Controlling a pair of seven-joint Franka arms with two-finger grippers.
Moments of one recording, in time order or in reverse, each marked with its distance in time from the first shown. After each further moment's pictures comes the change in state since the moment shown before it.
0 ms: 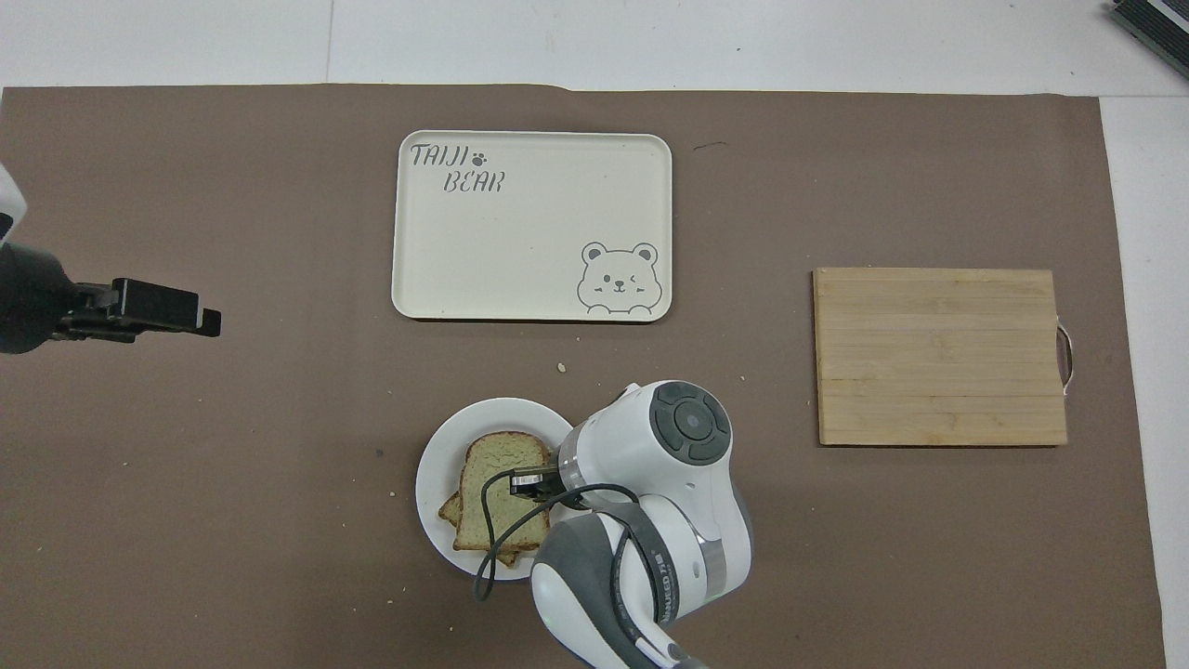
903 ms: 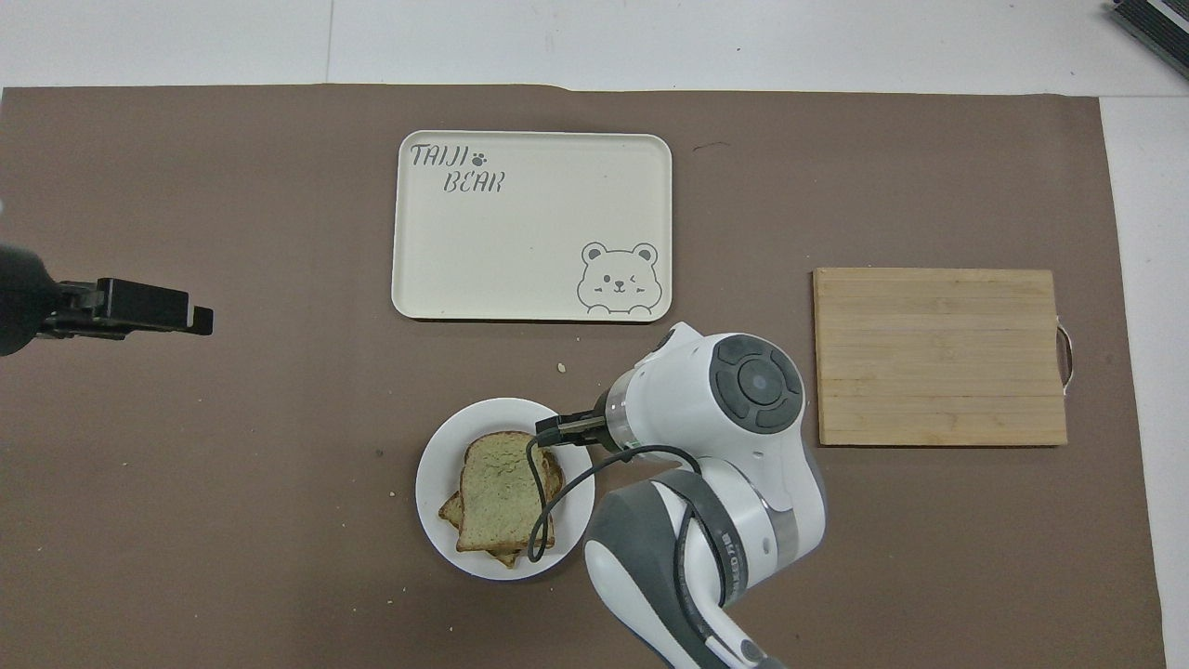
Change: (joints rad) left arm -0.001 -0.019 -0.007 0.009 0.000 -0.005 0.000; right arm -0.100 -0.078 -0.023 0.061 -0.234 -0.055 -0.033
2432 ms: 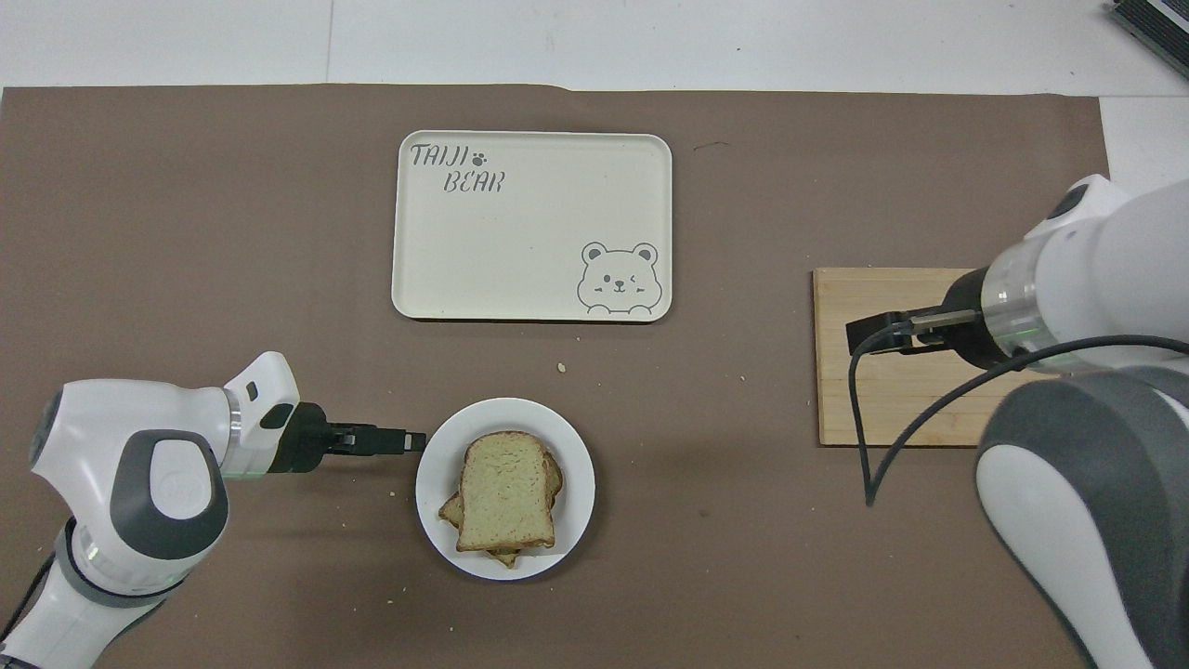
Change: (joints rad) left arm -0.145 0.021 -0.018 -0.768 -0.664 0.591 0.549; right arm -0.425 -0.208 -0.009 0.233 -0.338 -0.503 -0.140
